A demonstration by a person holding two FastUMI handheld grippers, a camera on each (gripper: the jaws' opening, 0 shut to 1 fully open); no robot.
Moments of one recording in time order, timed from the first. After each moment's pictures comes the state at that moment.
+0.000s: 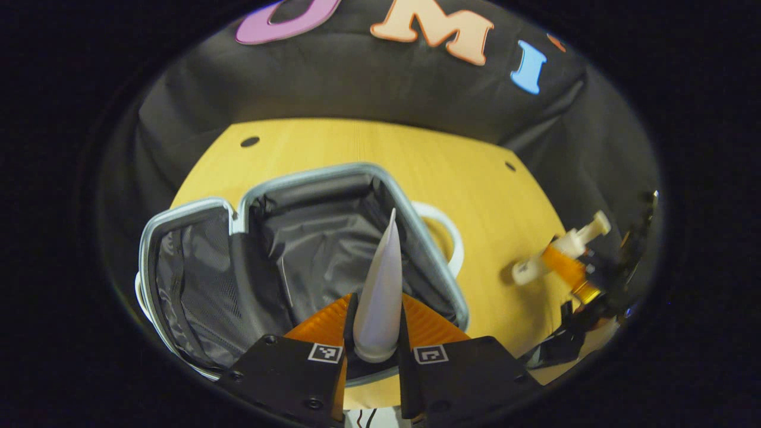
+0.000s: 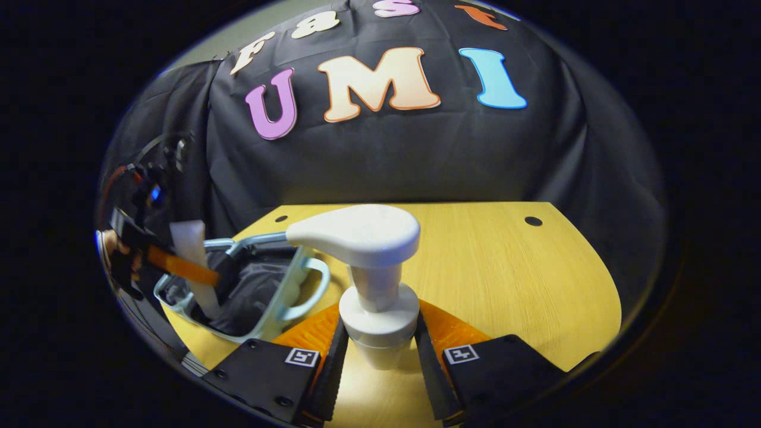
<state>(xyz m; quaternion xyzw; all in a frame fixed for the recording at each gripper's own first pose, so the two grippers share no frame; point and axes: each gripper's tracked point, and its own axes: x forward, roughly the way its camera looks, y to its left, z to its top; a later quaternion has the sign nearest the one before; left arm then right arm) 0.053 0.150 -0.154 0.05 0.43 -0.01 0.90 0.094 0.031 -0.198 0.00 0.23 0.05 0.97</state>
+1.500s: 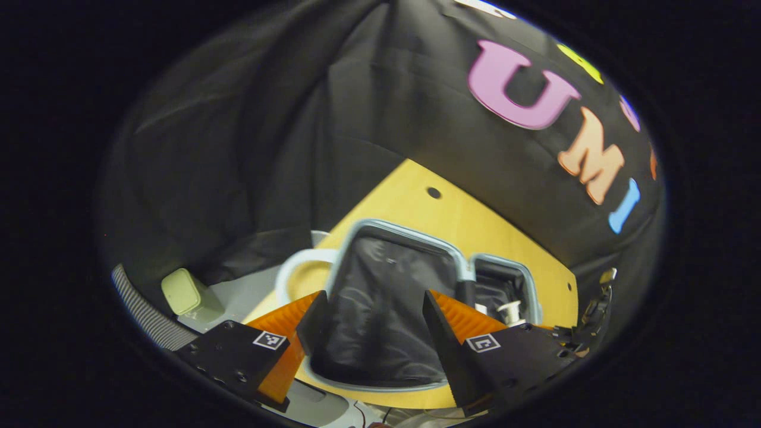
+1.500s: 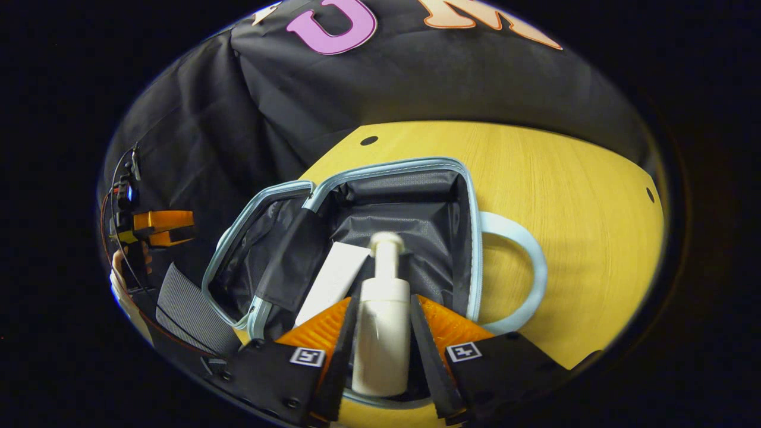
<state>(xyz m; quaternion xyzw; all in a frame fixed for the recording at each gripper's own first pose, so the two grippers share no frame) -0.091 0.435 0.023 -0.14 0.20 0.24 0.94 0.137 0.256 -0.326 0.02 0.44 0.19 0.88</state>
